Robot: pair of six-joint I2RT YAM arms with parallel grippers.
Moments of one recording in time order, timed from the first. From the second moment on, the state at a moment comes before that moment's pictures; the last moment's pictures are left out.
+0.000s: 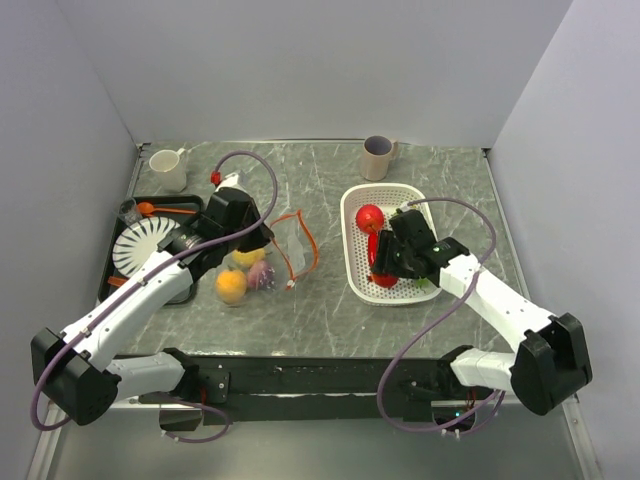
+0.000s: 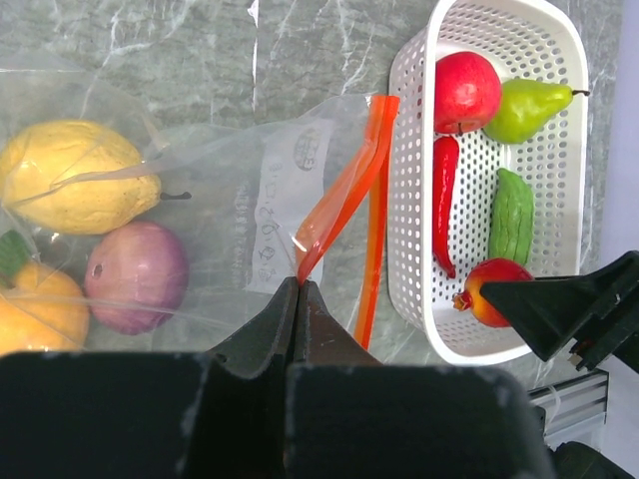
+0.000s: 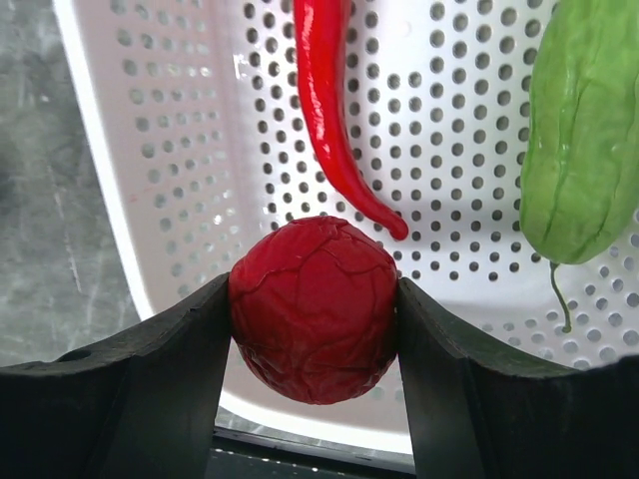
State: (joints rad) left arm -0.59 1.17 1.09 -0.55 -0.14 -0.78; right arm 0.48 1.21 0.85 -0.62 0.10 0.55
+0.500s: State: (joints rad) left arm -0.59 1.18 1.08 -0.55 -0.11 -0.77; right arm 0.49 1.14 0.85 -0.45 -0.11 0.61
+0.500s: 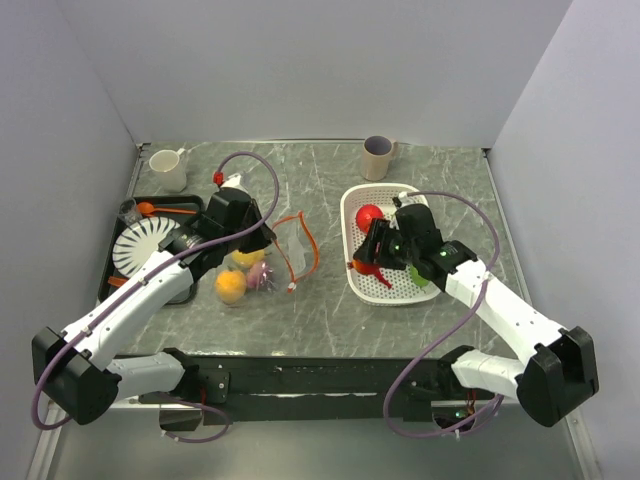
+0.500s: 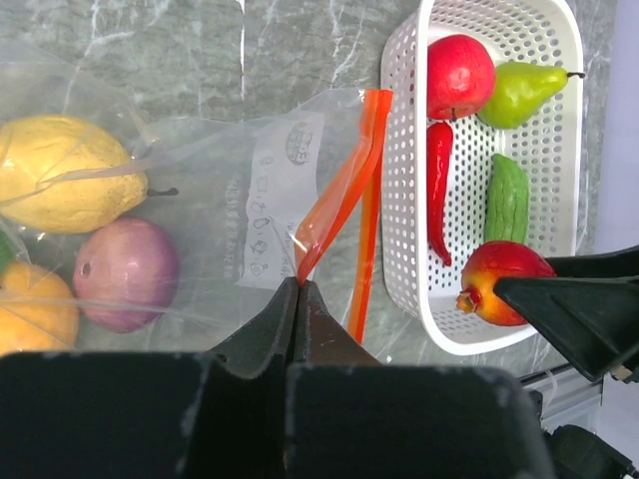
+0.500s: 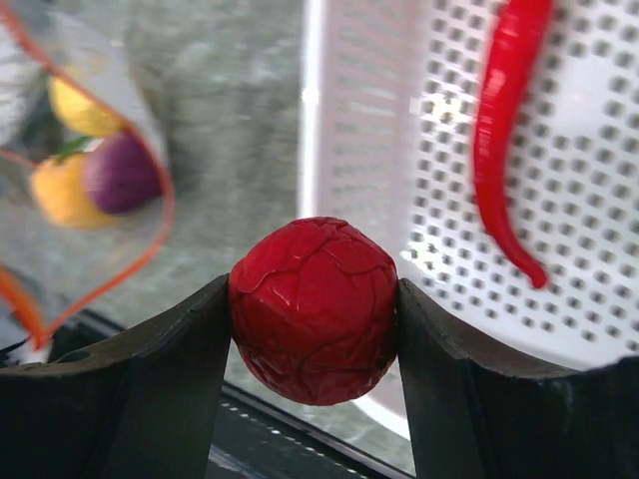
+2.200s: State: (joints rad) left arm -0.59 1.11 1.09 -0.55 -0.09 -0.75; right arm 0.73 1.36 1.28 -0.48 0.14 0.55
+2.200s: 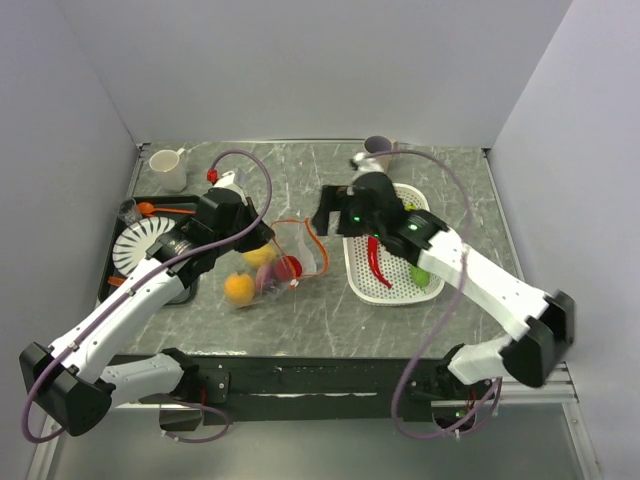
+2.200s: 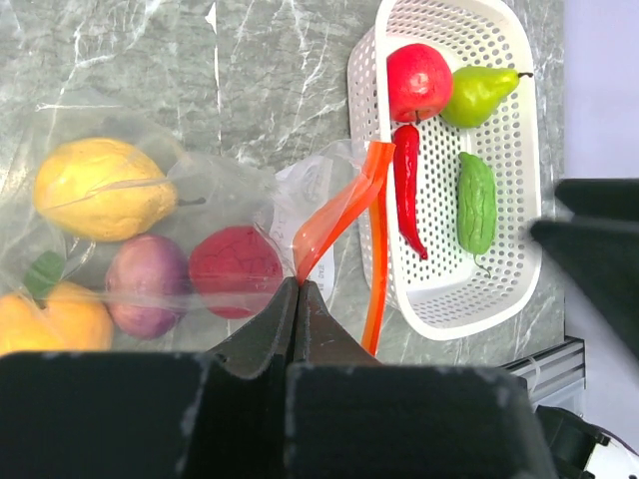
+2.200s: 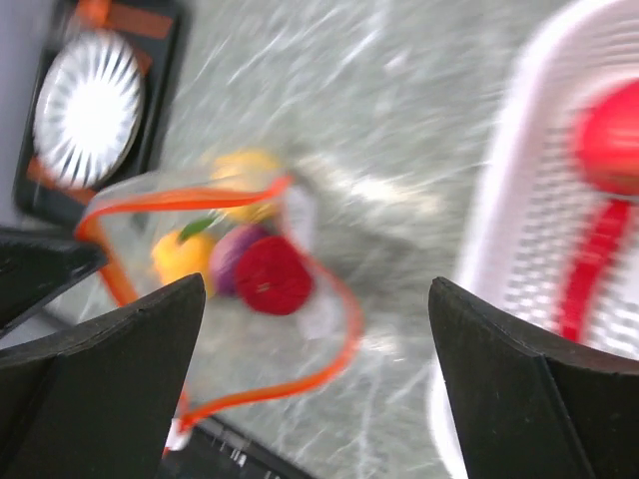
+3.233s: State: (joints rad) left arm -0.59 1.14 1.09 -0.54 -0.06 -0.75; right arm 0.35 1.44 0.94 -0.64 0.38 0.63
